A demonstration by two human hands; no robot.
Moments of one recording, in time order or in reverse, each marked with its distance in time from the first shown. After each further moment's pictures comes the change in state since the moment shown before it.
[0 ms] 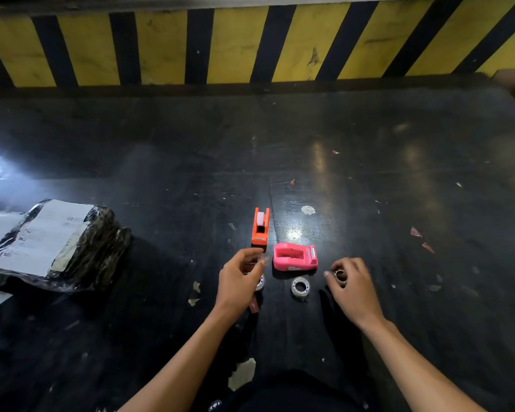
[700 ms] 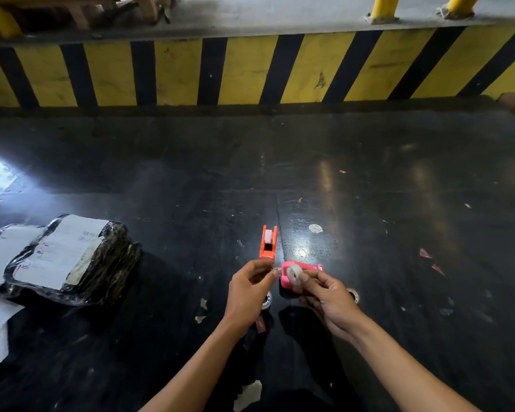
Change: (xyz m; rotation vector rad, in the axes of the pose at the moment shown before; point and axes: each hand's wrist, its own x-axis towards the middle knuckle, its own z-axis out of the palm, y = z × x) left_hand 0.003 0.021 0.000 -0.133 -0.033 -0.011; right_hand 0.002 -0.078 0.007 1.152 -0.447 0.377
